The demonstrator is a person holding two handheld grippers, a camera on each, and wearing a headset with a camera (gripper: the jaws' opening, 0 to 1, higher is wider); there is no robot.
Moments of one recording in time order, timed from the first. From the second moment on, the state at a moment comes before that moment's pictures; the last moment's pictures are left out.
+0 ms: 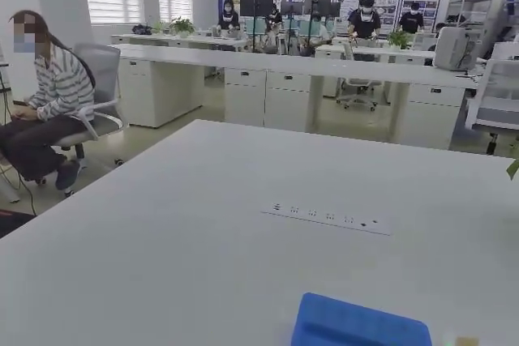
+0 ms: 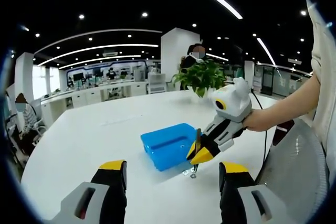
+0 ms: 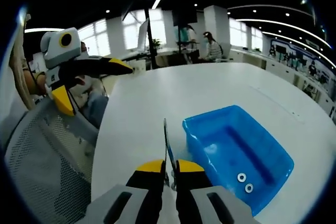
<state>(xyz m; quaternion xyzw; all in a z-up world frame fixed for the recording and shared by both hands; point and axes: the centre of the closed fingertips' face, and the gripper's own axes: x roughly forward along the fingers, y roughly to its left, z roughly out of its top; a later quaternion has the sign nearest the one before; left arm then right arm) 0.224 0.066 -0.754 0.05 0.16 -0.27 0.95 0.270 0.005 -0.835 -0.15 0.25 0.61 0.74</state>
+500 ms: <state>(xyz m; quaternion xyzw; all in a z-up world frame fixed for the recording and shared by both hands) 0.224 0.067 -0.754 0.05 0.16 -0.27 0.95 0.273 0.006 -0.839 -0.16 0.25 0.61 0.74</state>
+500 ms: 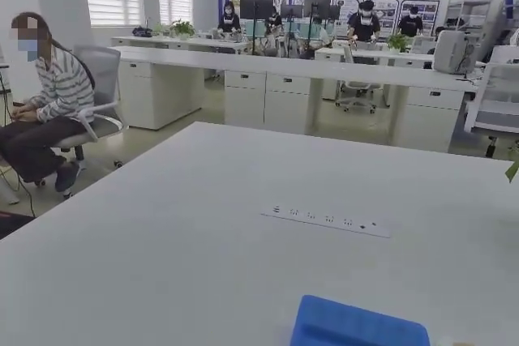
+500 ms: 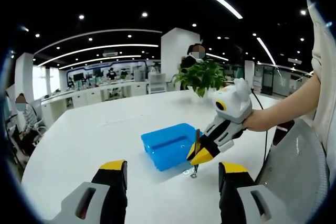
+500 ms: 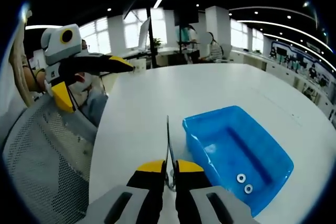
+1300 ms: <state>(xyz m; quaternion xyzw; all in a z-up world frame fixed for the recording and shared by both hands) 0.223 0.065 -0.754 0.05 0.16 -0.27 0.95 0.284 -0.007 -0.838 -0.06 0.30 0.57 0.77</state>
